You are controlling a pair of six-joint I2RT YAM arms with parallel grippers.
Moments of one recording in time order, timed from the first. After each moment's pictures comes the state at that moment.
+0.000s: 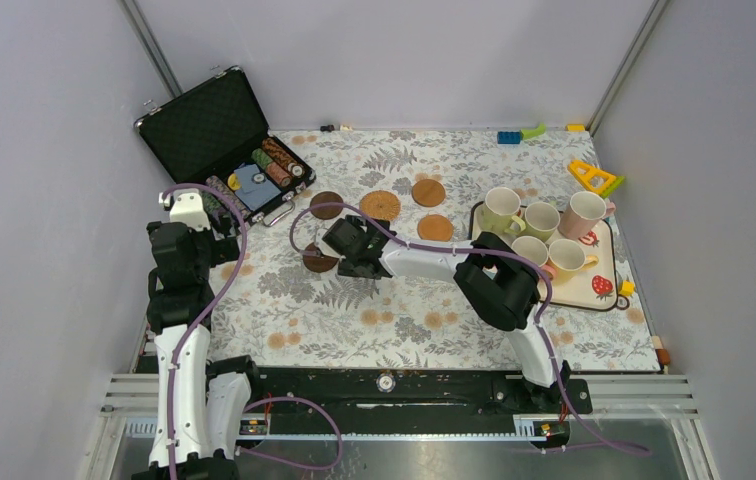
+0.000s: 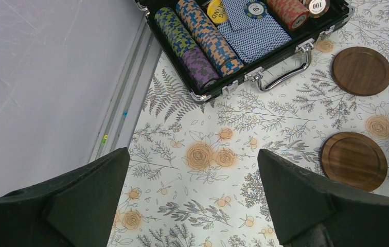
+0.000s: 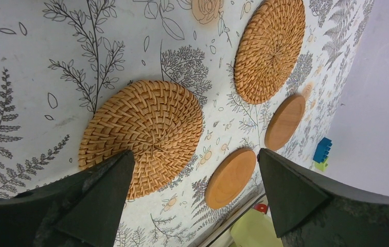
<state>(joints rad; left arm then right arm) 0.22 0.69 0.73 -0.43 -0.06 0.08 1.00 2.13 1.51 -0.41 0.54 -0.60</state>
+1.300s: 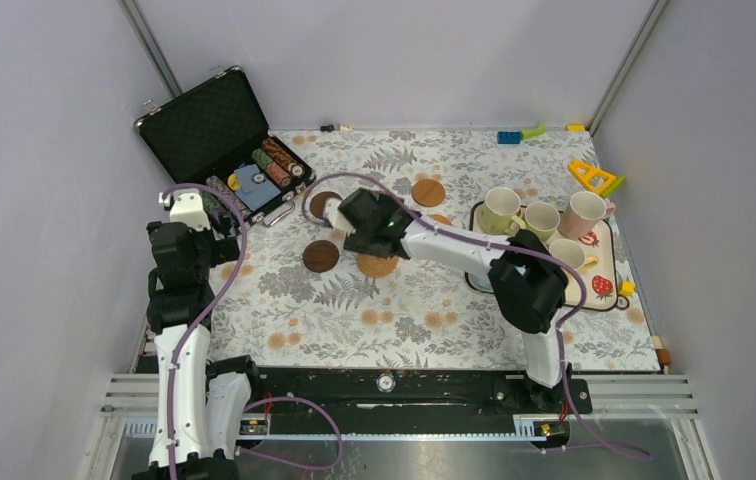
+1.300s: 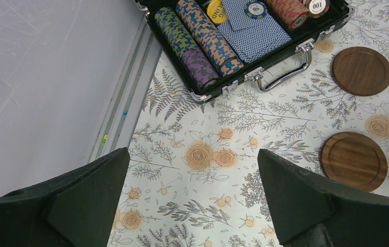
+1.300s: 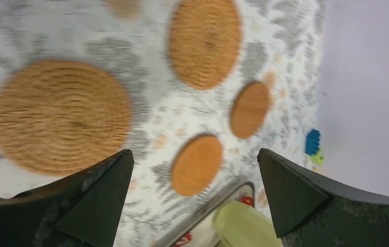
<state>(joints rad) 0.22 0.69 0.73 -0.43 -0.06 0.08 0.95 2.01 1.51 -0.43 0.48 -0.60</state>
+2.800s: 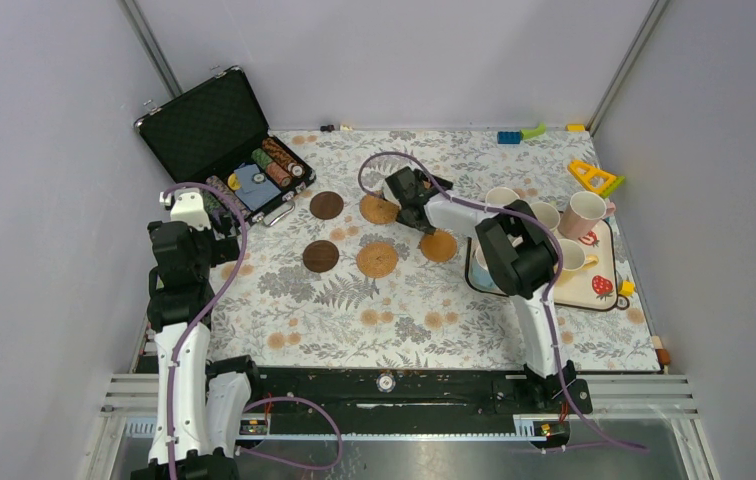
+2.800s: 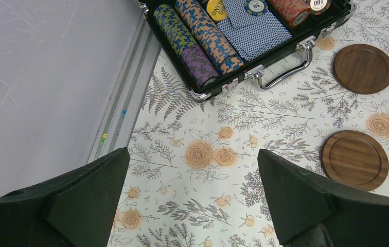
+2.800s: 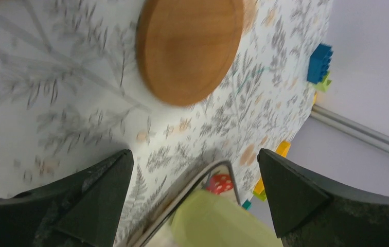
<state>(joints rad) 0.22 0.70 0.73 -0.43 -0.06 0.08 0.61 2.23 1.60 -0.37 0.64 -0.71</state>
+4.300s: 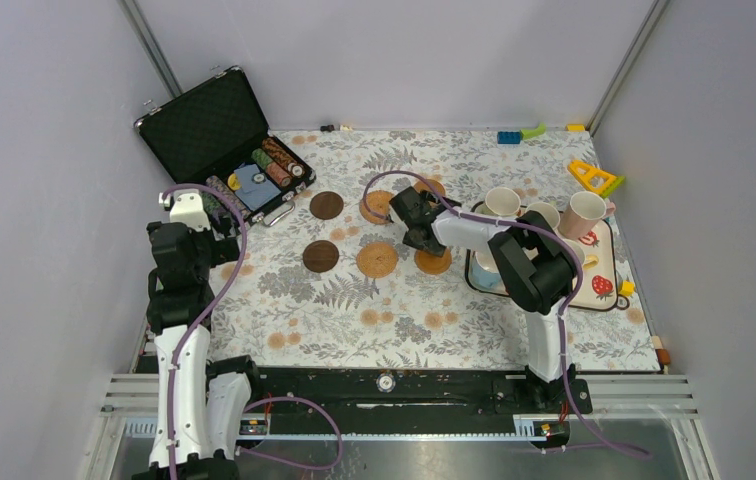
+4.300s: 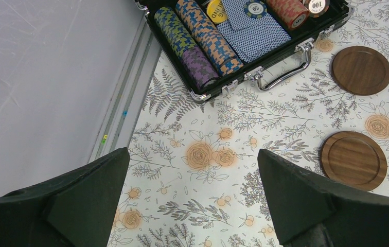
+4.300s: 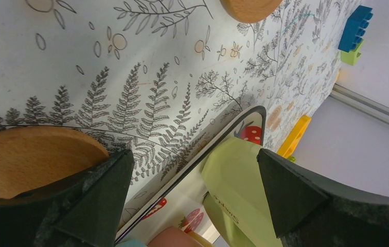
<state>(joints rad) 0.22 0.69 0.73 -0.43 -0.06 0.08 0.67 2.03 1.32 -0.41 0.63 -0.63</state>
